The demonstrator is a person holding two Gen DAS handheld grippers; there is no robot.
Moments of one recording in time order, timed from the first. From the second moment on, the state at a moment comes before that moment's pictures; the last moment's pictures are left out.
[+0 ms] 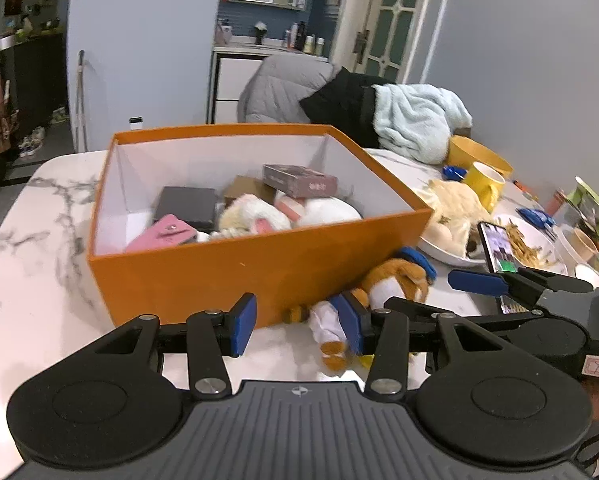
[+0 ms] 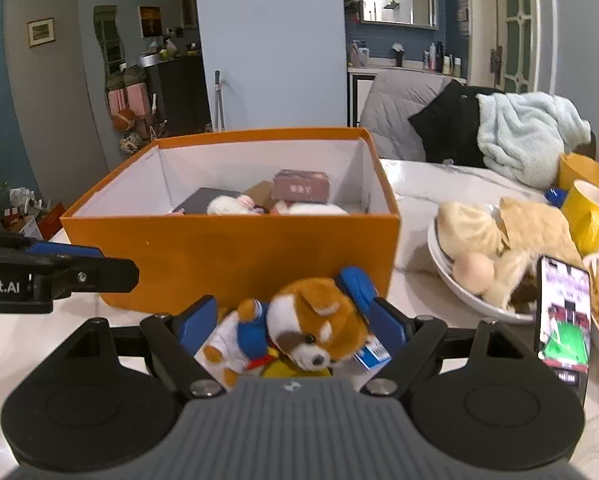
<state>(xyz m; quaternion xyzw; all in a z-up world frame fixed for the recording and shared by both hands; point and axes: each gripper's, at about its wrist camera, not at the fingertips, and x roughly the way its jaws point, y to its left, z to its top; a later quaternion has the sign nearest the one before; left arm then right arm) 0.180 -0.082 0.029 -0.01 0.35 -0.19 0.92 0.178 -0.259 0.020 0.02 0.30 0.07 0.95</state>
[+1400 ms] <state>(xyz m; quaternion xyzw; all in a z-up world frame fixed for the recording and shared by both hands) 0.194 -0.211 -0.053 0.23 0.28 -0.24 0.90 0.126 -0.299 -0.062 0.07 0.30 0.05 0.95</state>
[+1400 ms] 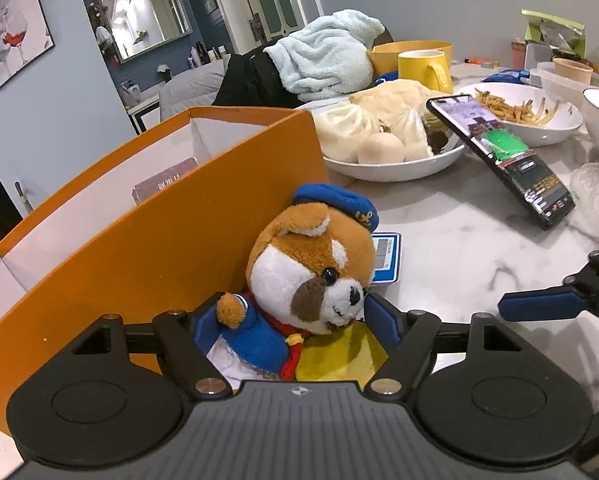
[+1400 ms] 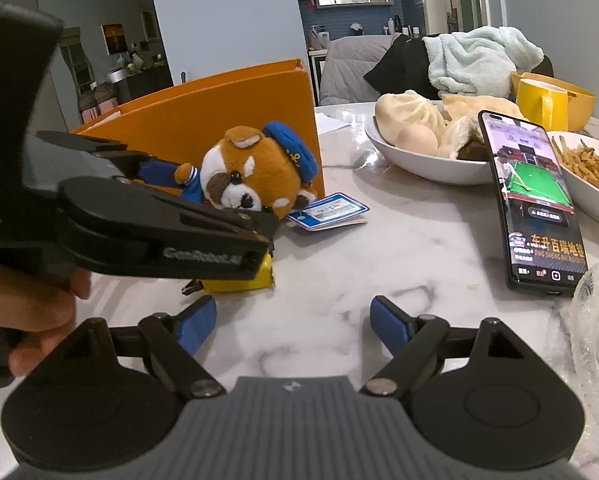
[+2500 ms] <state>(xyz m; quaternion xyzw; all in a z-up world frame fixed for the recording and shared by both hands) 0.133 -0.072 -0.029 0.04 0.37 -0.09 0.93 0.122 -0.286 -0.063 0.04 0.31 0.04 0.95</state>
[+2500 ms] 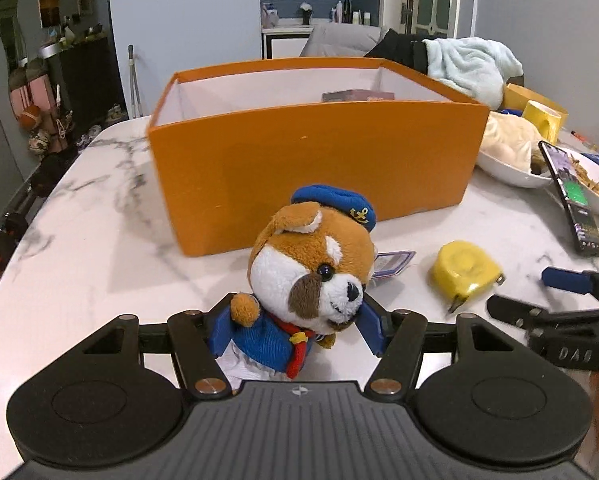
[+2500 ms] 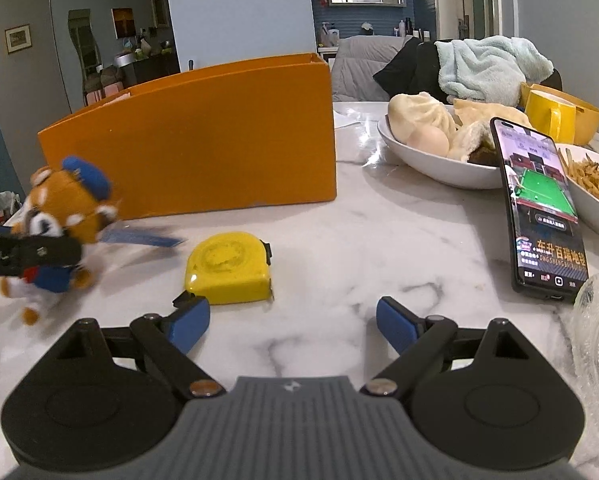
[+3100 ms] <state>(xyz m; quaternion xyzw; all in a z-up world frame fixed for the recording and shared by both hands) 0.156 -0.077 -0.049 0.09 0.37 -0.10 0.92 0.142 -0.251 -0.058 0.00 0.32 0.04 0.95</state>
